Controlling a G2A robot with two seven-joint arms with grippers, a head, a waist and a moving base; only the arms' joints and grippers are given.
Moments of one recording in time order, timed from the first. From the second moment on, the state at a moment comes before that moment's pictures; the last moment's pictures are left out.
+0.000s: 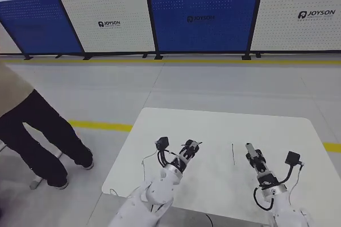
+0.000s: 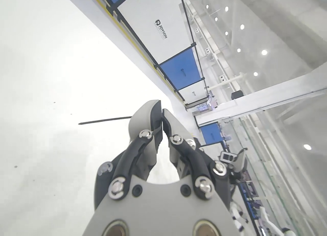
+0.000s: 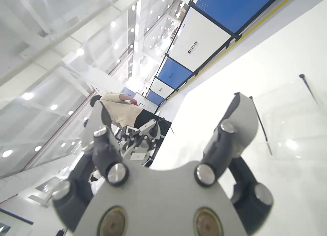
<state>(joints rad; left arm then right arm) 1.45 -1.31 -1.05 -1.65 0.19 0.12 0.08 -1.57 -1.30 1.35 -1.65 -0.22 -0.32 0.14</state>
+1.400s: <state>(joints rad) 1.43 -1.33 -1.14 -1.54 -0.05 0.03 0.08 -1.62 -1.30 1.43 -1.69 -0.04 -0.34 -0.01</state>
